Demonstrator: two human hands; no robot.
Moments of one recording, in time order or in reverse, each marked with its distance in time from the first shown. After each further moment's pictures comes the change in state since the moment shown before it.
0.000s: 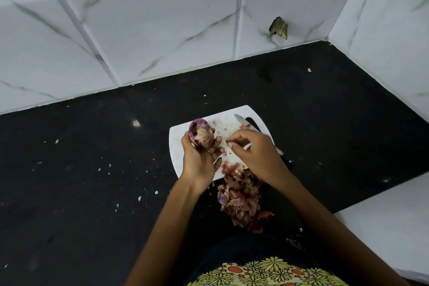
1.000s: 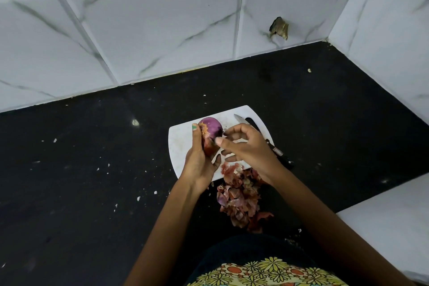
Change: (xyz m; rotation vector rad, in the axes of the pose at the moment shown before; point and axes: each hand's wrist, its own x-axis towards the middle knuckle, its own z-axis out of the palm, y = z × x) left_hand -0.002 -0.002 0.001 0.090 0.056 0.031; right_hand 0.010 -0.004 0.007 0.539 -0.100 0.396
